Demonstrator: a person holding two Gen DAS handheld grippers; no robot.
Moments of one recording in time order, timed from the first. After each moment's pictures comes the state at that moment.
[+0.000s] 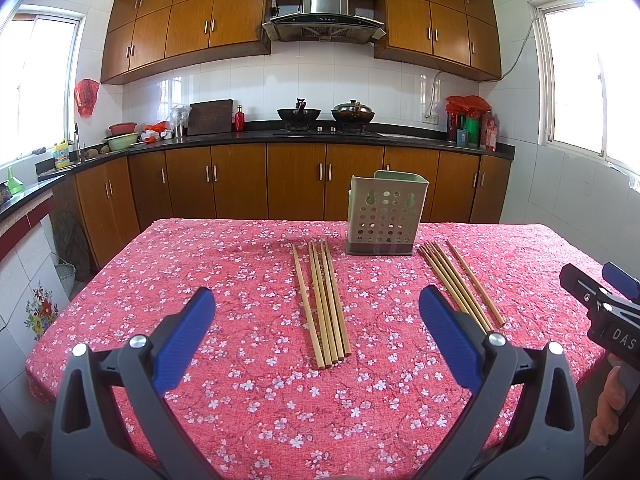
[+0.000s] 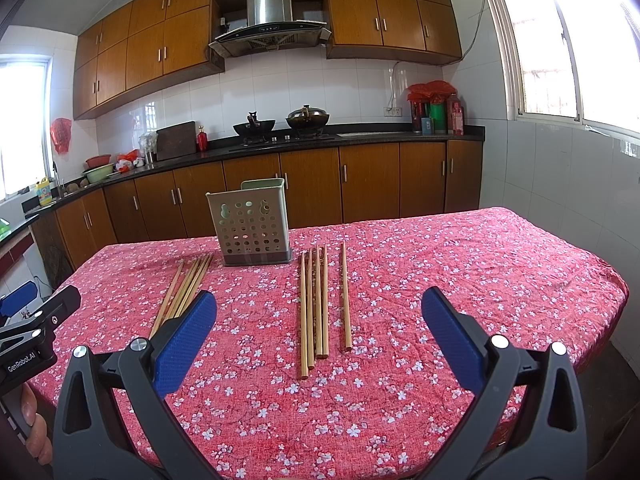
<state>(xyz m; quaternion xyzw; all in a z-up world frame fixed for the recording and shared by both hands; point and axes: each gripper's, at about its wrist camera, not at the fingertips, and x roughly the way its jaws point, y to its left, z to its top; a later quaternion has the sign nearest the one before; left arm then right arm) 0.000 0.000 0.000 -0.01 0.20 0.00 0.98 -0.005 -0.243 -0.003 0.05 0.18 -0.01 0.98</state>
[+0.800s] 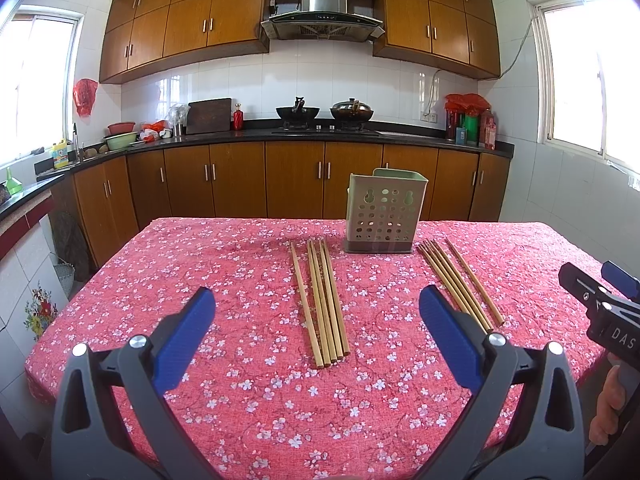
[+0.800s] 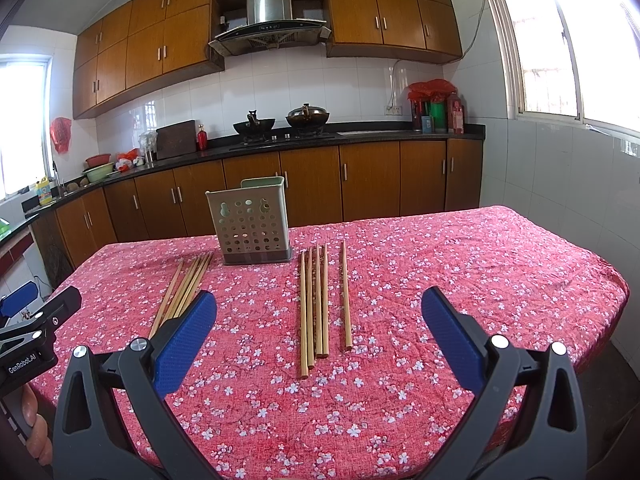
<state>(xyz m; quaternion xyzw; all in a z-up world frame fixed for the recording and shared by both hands) 0.000 -0.002 0.000 -0.01 0.20 0.00 0.98 -0.004 -0.246 -0.005 0.05 0.18 -0.01 0.98</state>
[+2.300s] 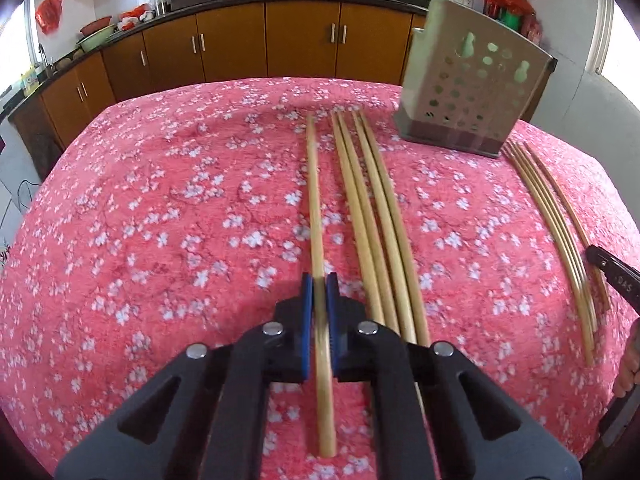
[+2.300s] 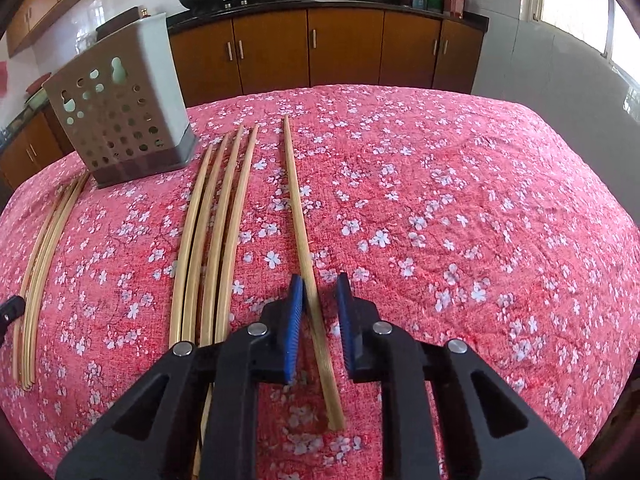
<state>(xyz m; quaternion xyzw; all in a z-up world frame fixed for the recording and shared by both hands) 0.187 0.026 -0.100 -0.02 0.45 0.01 0.89 0.191 -0.294 -0.101 0.04 0.42 -0.06 0.90</state>
